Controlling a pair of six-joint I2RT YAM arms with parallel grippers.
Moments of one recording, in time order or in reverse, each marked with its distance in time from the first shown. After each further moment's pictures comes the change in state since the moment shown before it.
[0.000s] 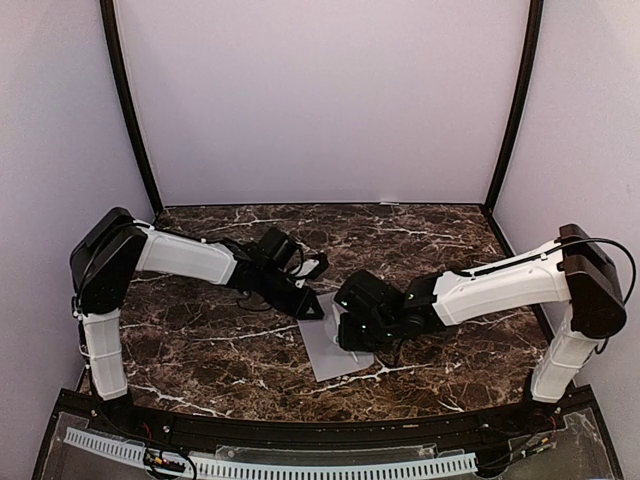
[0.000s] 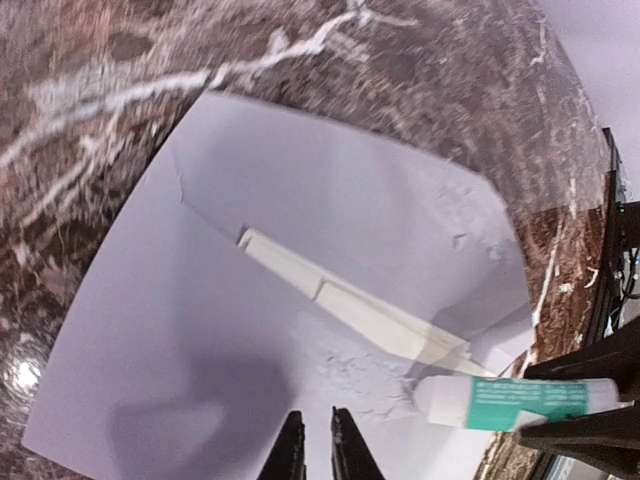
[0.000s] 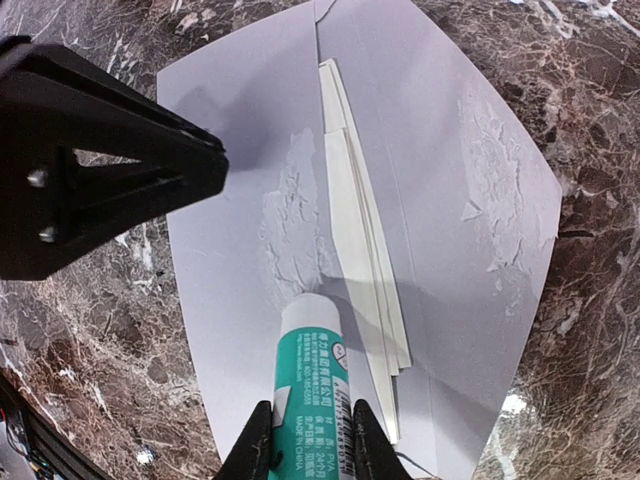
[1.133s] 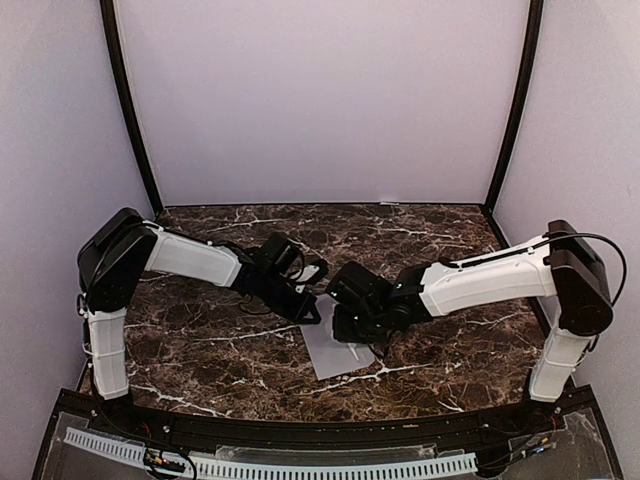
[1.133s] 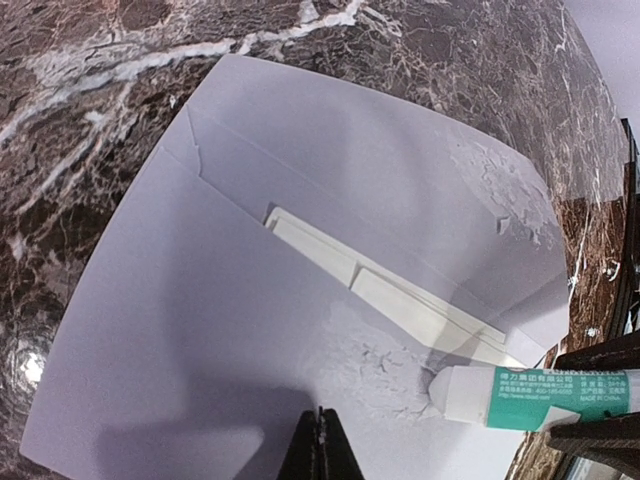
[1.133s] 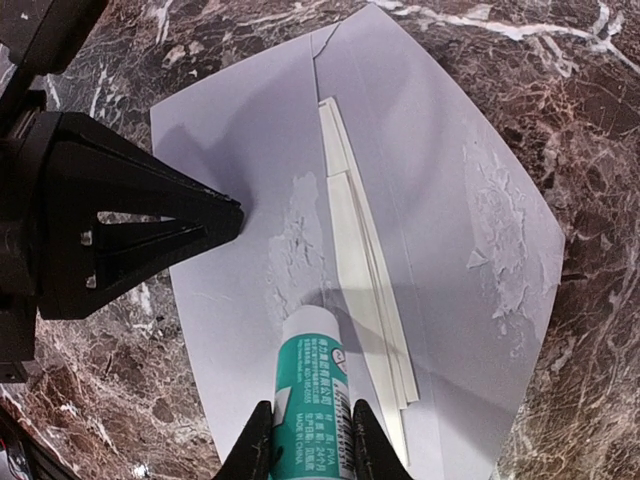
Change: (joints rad) left arm 0.000 0.061 0.003 -0.015 -0.033 0.035; right arm -0.024 0.066 0.099 -0.066 0.023 0.000
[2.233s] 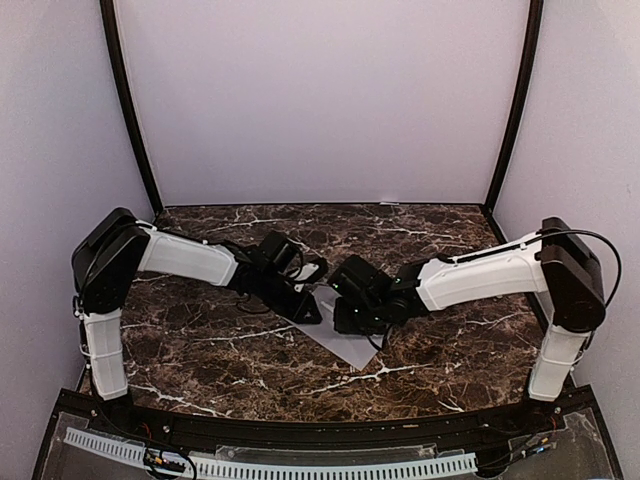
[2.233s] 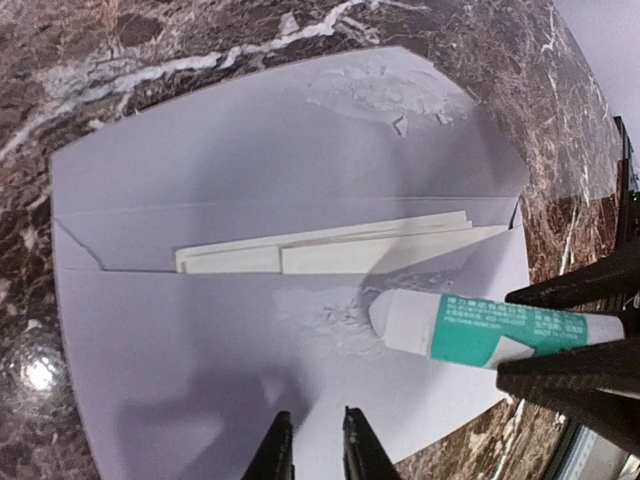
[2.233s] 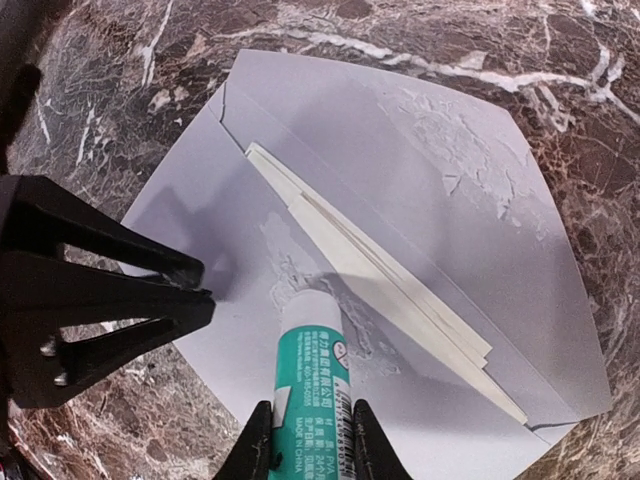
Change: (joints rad) left arm 0.000 -0.021 -0.001 -0.004 0.016 0.003; right arm -0.047 0.045 0.026 0.044 0.023 -0.048
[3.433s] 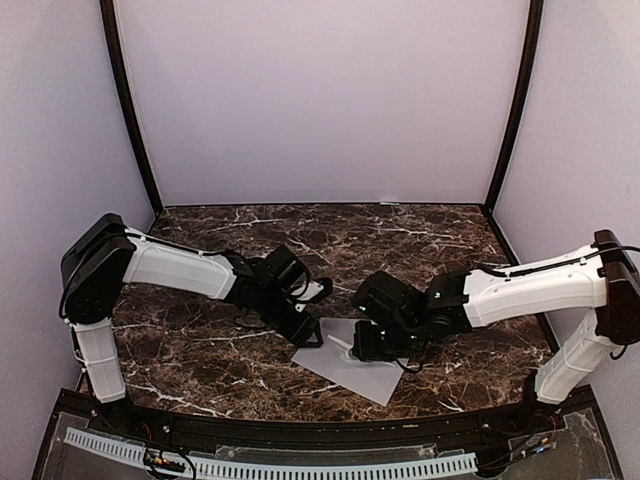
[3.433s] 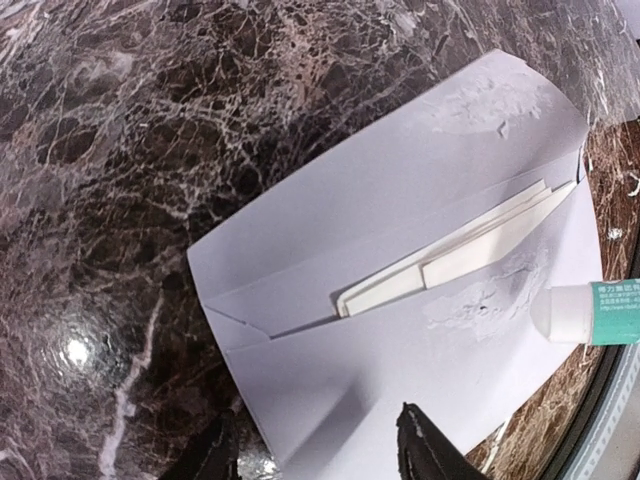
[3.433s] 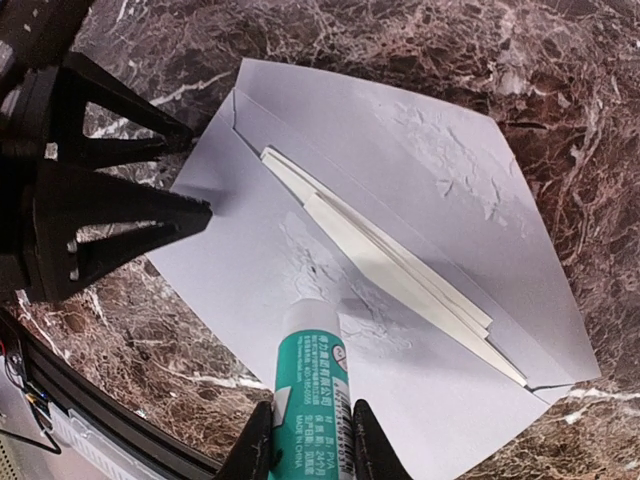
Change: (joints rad) left arm -0.109 -0.101 -0.074 -0.120 -0.114 0.039; right arm 0.117 -0.272 -0.170 -0.138 -0.113 0.058
